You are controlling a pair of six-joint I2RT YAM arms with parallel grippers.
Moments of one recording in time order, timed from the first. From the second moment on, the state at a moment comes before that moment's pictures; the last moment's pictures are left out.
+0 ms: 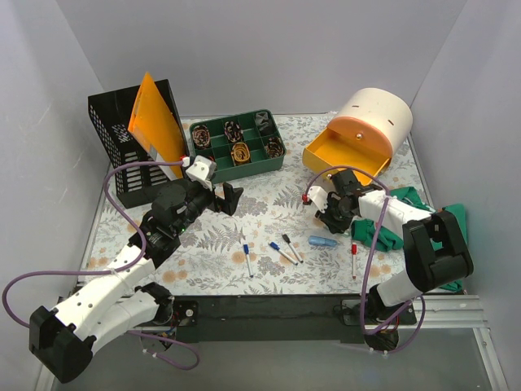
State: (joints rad) left arm -0.61 0.85 0.67 0.10 -0.02 -0.09; right arm 0.37 1.51 0.82 -0.56 -0.20 -0.73
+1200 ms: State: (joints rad) left arm -0.61 0.85 0.67 0.10 0.05 -0.07; right arm 0.14 1.34 1.28 -0.61 -0.28 -0.65
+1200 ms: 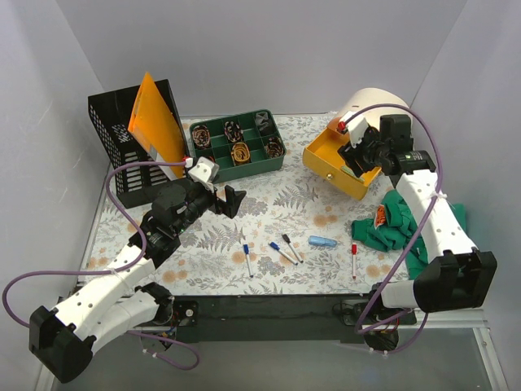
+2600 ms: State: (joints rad) left arm -0.61 0.88 0.67 0.10 0.05 -0.07; right arm 0.47 1.27 0.63 -0.57 -0.50 -1.03
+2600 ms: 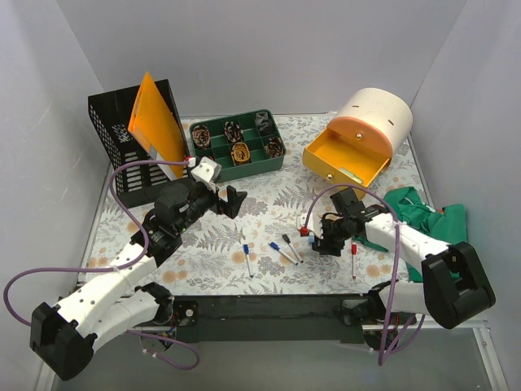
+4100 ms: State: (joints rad) left arm -0.61 0.87 0.67 0.10 0.05 -0.07; right arm 0.27 1.24 1.16 -0.47 -0.24 -0.63
